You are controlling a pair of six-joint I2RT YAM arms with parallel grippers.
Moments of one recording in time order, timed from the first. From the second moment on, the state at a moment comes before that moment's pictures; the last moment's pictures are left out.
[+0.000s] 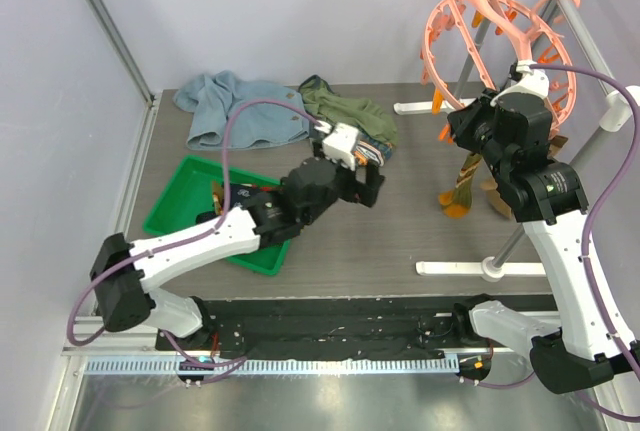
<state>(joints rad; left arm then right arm) -1.02 1.38 1.17 -0.02 -0.39 -0.32 0.30 1.06 1.49 -0.73 0.28 0.49</state>
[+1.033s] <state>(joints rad) -1.18 2.11 1.65 0.48 -0.25 -0.16 0.30 1.06 1.49 -0.71 0.26 0.53</state>
